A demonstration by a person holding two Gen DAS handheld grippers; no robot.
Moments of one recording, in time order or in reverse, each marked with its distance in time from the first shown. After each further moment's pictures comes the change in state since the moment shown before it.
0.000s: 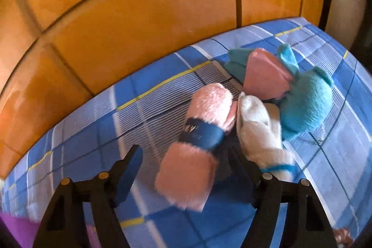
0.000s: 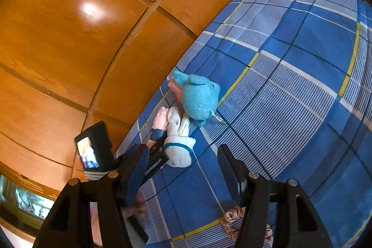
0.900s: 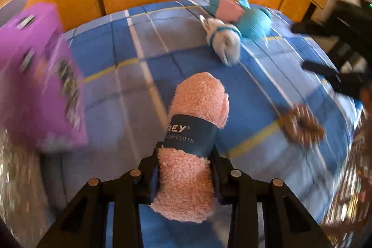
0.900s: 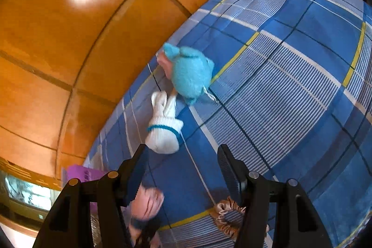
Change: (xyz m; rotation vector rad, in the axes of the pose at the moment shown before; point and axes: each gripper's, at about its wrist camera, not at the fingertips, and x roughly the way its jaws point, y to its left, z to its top) left arm -0.101 0.025 -0.170 -0.166 0.097 -0.217; right arm 0.028 0.005 -0.009 -0.073 0.127 -0.110
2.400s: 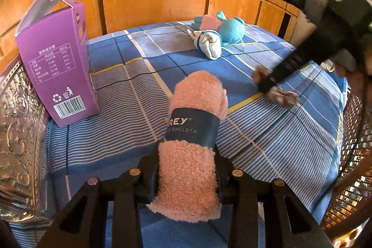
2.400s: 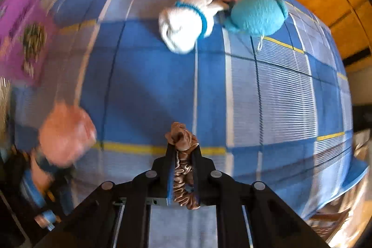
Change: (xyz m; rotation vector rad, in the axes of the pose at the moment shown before) left arm -0.018 0.006 -0.060 0.069 -0.224 -0.052; right arm 0.070 0.079 -0.065 -0.685 0.402 -0.553
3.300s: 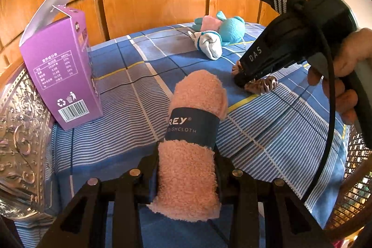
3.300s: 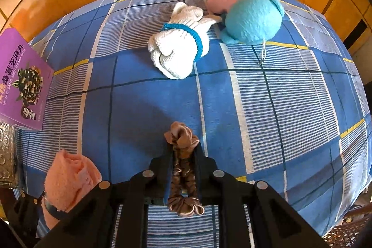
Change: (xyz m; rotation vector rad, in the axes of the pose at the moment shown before) left arm -0.001 -0.007 -0.003 0.038 -0.016 0.056; right arm 0.019 -0.026 0.010 0.127 -0.142 0.079
